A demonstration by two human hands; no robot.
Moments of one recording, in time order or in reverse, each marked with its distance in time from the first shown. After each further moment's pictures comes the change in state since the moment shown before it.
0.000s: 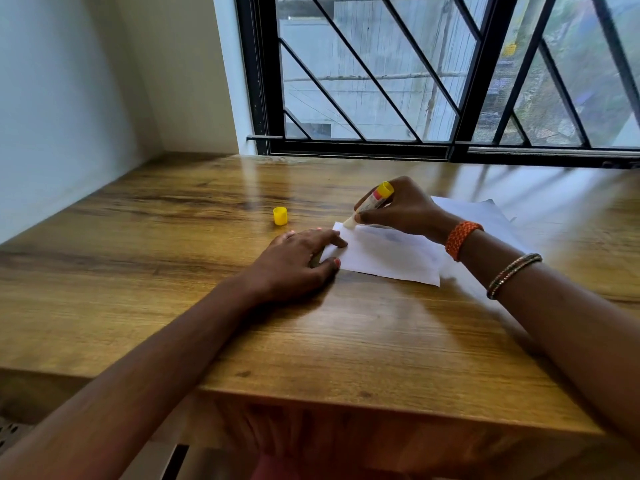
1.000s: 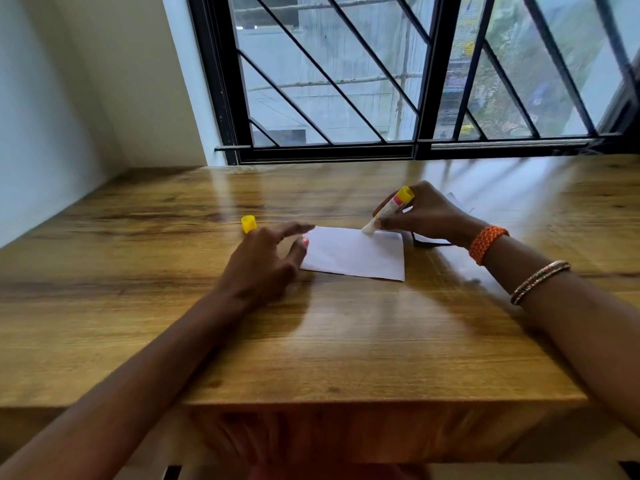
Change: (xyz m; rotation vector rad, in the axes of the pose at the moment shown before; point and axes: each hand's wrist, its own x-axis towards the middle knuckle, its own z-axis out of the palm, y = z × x) left_hand -0.007 0.022 0.000 -0.314 0.399 0.012; right_hand -0.044 0.035 -0.051 0.051 0.053 -0.007
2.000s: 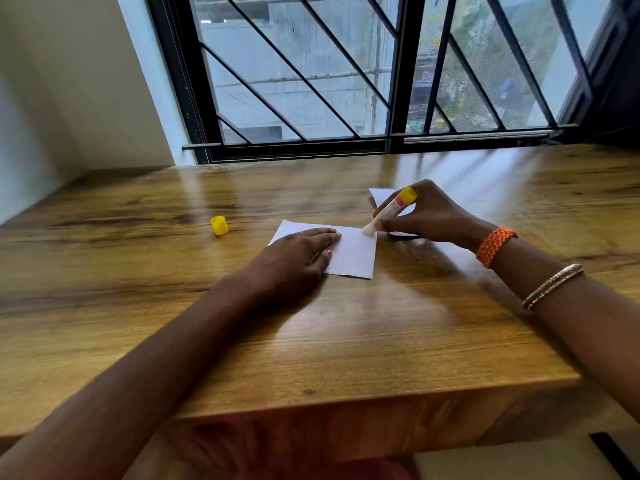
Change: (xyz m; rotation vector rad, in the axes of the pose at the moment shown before) left_hand 0.029 0.014 0.047 0.270 -0.480 0.155; right_hand -0.034 0.004 -0.022 -0.096 0.075 0.057
